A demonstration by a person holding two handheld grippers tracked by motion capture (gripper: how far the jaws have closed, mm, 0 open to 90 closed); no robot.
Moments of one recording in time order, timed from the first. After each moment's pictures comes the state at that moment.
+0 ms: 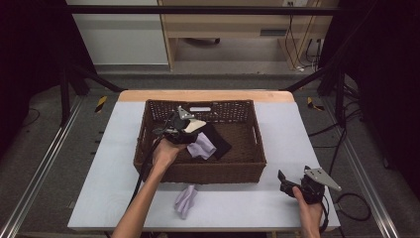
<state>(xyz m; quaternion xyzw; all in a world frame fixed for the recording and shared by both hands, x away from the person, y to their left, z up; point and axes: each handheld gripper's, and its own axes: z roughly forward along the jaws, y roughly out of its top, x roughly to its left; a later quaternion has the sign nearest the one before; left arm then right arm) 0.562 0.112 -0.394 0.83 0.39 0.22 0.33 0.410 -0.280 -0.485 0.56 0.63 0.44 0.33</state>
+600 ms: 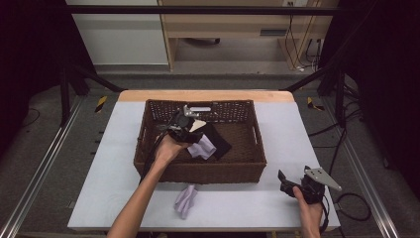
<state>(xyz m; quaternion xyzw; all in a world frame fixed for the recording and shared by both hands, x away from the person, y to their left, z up) 0.574 0.100 -0.392 0.86 0.36 0.19 0.31 0.410 -0.281 -0.485 0.56 0.62 0.44 0.33</state>
